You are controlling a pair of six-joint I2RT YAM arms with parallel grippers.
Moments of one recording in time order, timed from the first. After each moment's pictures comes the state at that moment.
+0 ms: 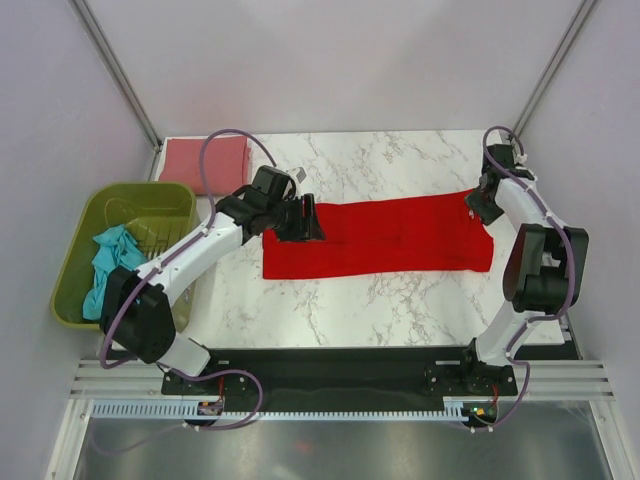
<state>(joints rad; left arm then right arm) -0.54 1.50 1.20 -0.55 0.27 -0.53 -0.14 1.78 1.36 -0.64 0.32 0.74</state>
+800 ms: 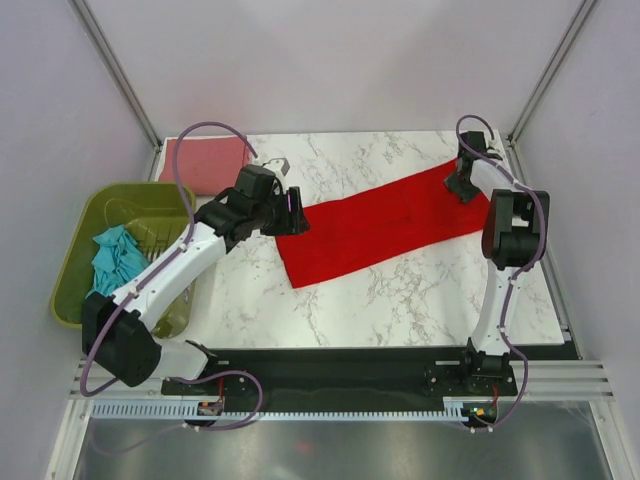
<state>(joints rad) -0.53 1.37 1.19 -0.56 0.10 -0.45 -0.07 2.18 1.66 -0.58 0.30 0.85</state>
